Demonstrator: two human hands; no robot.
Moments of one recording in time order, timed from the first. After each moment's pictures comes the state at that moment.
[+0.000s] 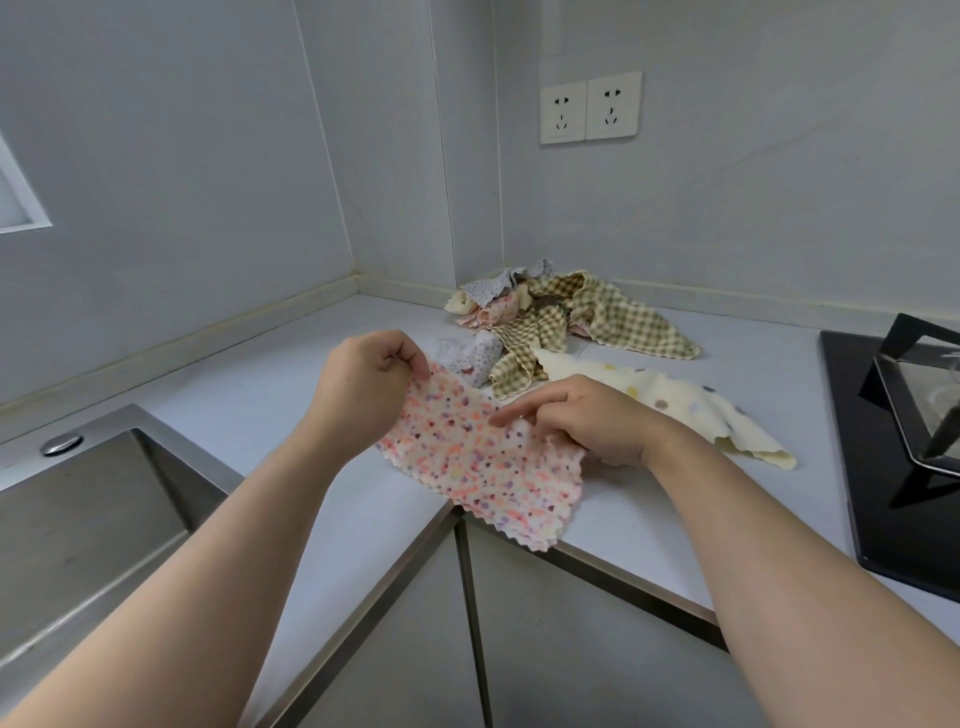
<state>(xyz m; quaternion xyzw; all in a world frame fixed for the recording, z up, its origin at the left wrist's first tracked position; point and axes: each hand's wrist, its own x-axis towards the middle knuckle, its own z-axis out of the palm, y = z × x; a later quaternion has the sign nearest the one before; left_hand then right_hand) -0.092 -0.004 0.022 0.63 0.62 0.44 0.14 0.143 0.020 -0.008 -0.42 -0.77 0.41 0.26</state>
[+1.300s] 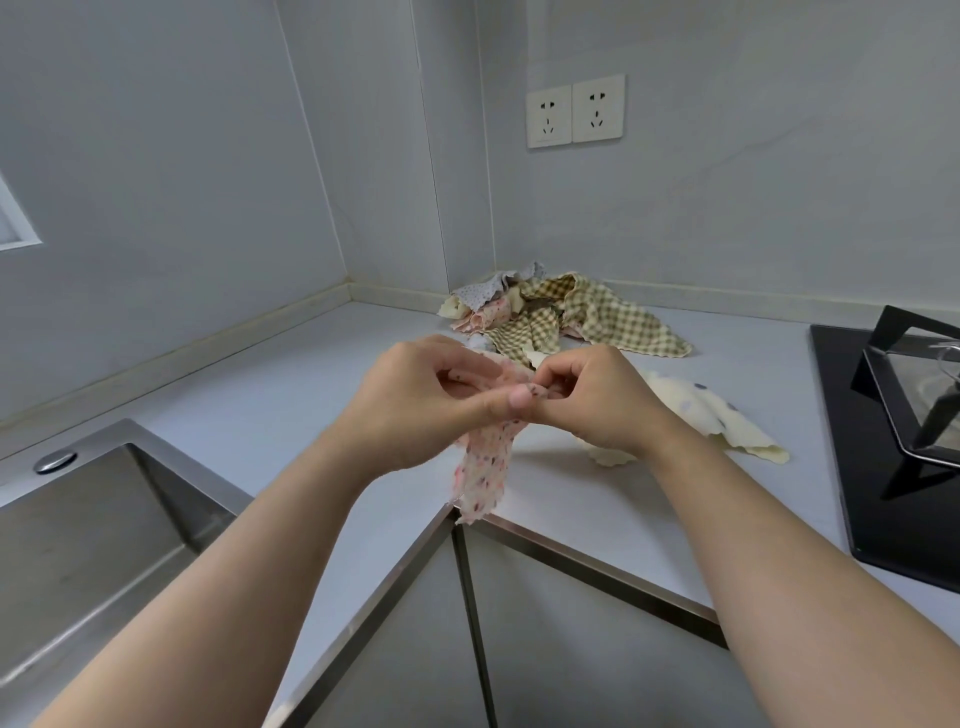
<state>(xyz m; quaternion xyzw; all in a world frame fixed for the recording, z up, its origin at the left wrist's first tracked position) -0.057 -0.042 0.046 0.76 0.51 0.35 0.20 0.148 0.011 -0.001 -0.42 -0.76 0.27 0.43</state>
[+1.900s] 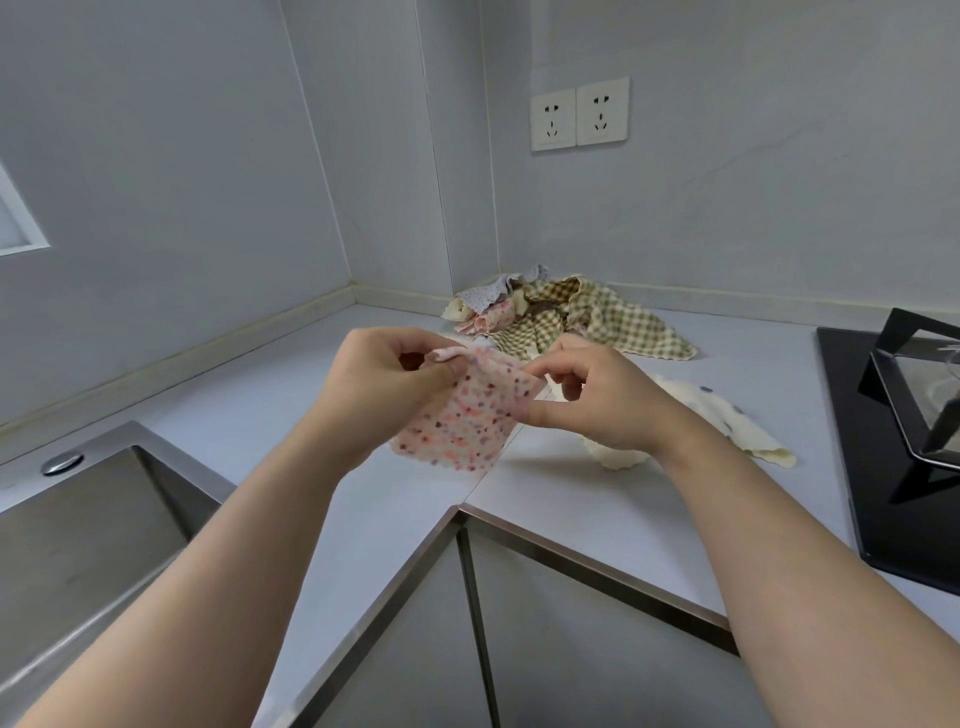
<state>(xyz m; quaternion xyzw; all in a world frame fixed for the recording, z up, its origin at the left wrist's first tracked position) -0.077 -0.029 0.047 0.65 0.54 0.46 0.28 0.149 0.010 0.009 -0.41 -0.79 0.25 0.39</state>
